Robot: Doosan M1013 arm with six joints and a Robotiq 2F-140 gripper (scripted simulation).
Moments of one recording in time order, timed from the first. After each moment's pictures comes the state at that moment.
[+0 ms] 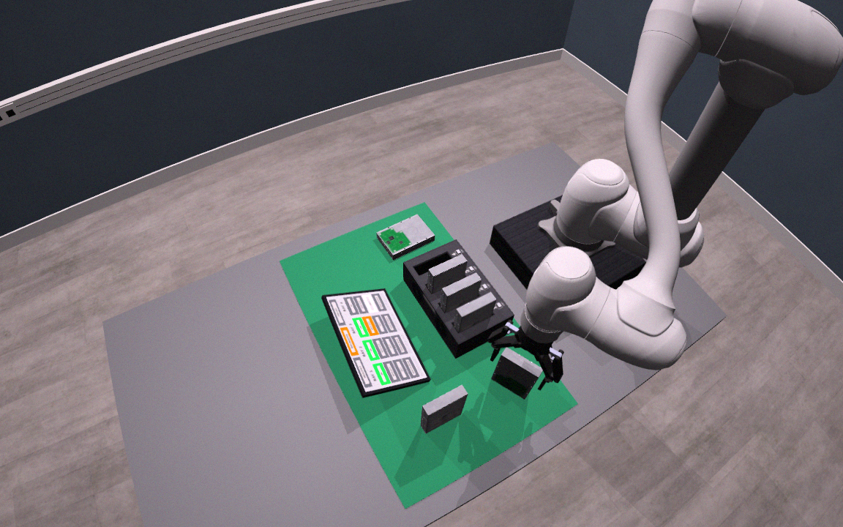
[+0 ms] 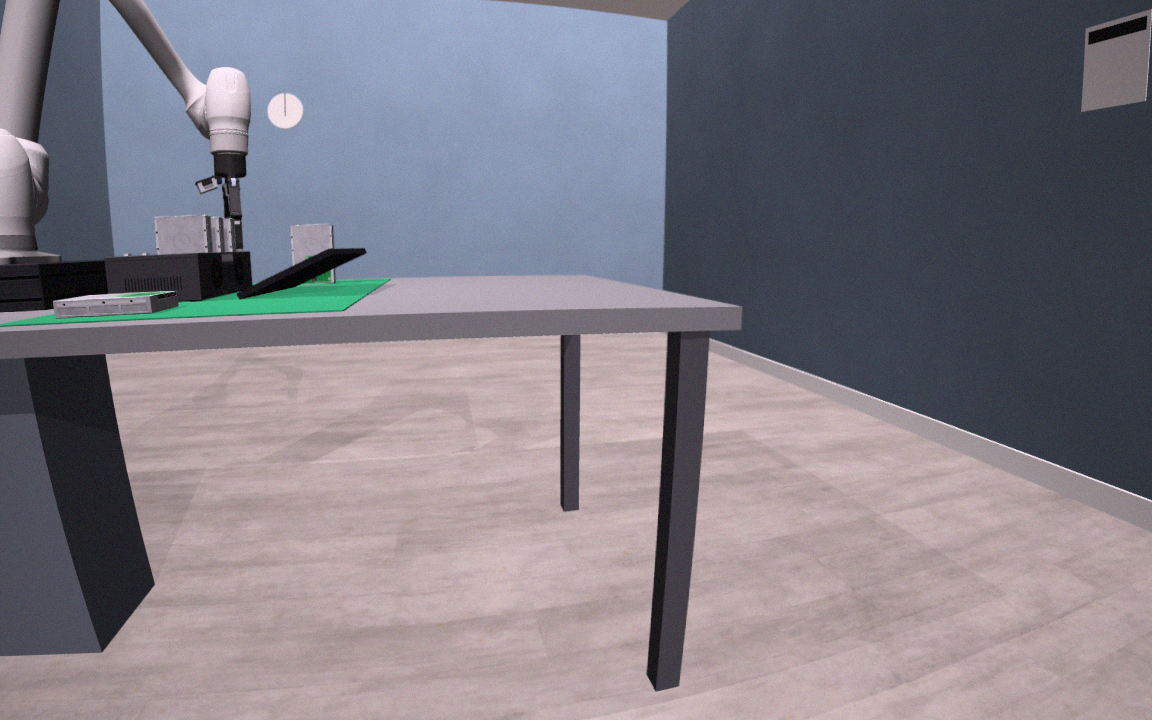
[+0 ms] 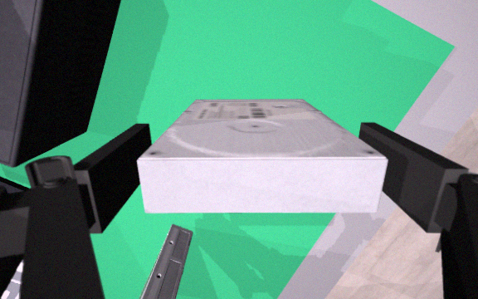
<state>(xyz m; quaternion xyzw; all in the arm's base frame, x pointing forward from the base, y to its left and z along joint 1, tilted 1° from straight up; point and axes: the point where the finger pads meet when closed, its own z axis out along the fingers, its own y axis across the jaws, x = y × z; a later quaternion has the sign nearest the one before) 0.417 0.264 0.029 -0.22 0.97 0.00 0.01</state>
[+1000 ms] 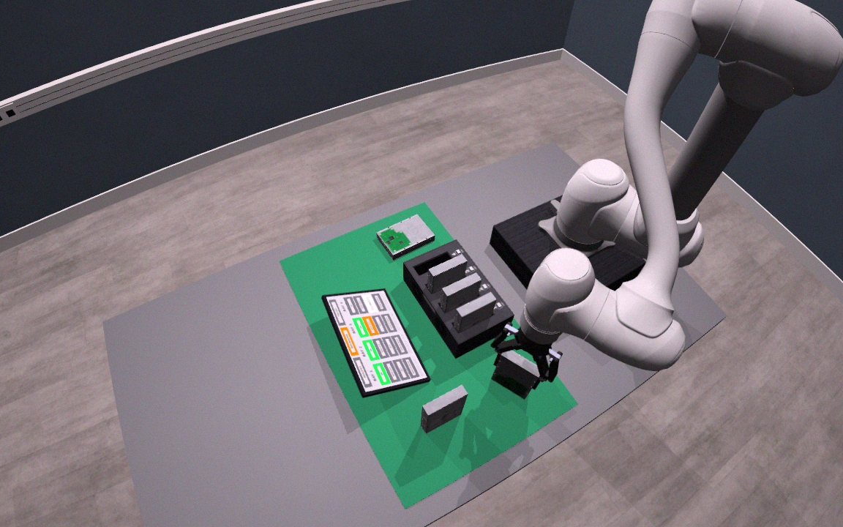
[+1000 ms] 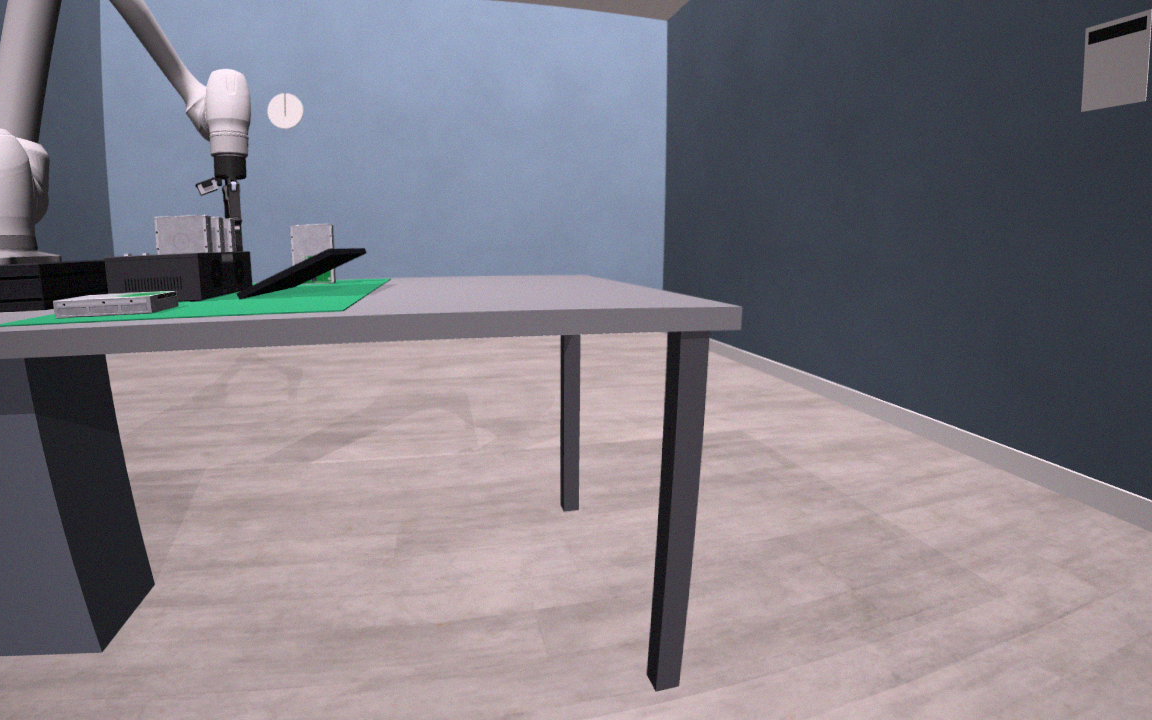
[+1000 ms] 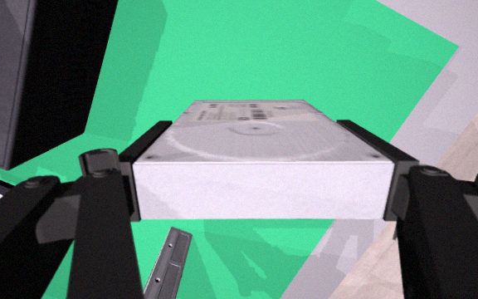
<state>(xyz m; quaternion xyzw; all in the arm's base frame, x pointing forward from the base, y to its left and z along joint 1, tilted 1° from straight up) 0.417 0.264 0.025 -0.22 0.97 0.00 0.01</state>
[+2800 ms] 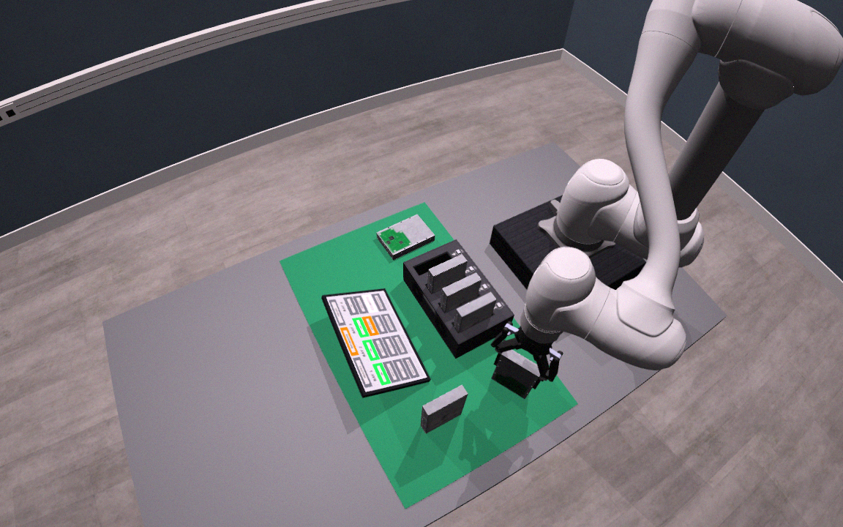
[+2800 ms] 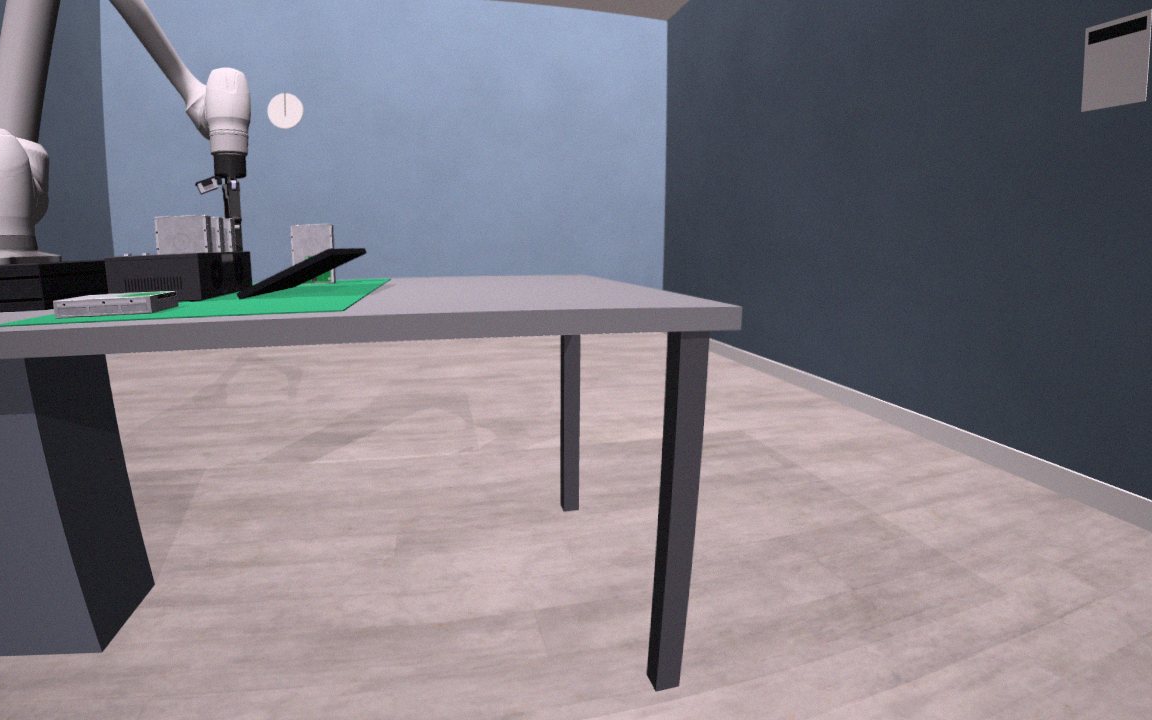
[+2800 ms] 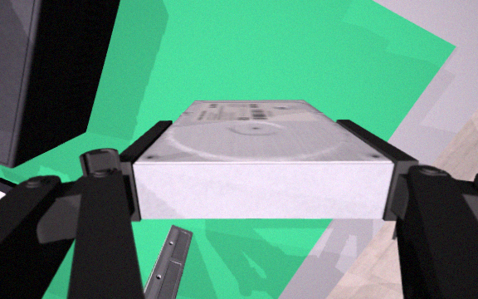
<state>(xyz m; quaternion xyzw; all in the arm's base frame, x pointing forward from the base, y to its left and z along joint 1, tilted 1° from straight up) 0.417 0.264 0.028 -0.22 0.97 0.00 0.01</state>
